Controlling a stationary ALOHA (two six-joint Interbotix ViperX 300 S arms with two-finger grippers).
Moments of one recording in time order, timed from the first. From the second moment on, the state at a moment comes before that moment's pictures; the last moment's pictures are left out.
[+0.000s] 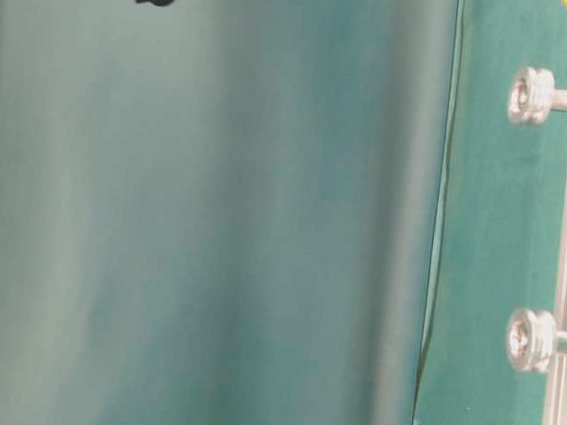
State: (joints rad) left arm -0.01 -0.98 1.02 0.04 0.41 -0.01; right arm 0.07 -0.32 0.72 0.00 0.89 0.19
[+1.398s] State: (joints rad) left arm -0.01 -0.98 1.02 0.04 0.41 -0.01; right arm 0.15 -0.14 0.89 0.08 0.52 0.19
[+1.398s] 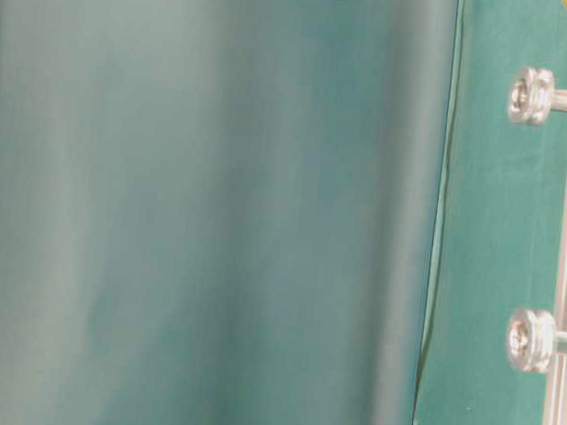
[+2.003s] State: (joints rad) left arm -0.01 -0.98 1.02 0.04 0.41 -0.01; right arm 0.15 -0.14 0.89 0.08 0.52 0.19
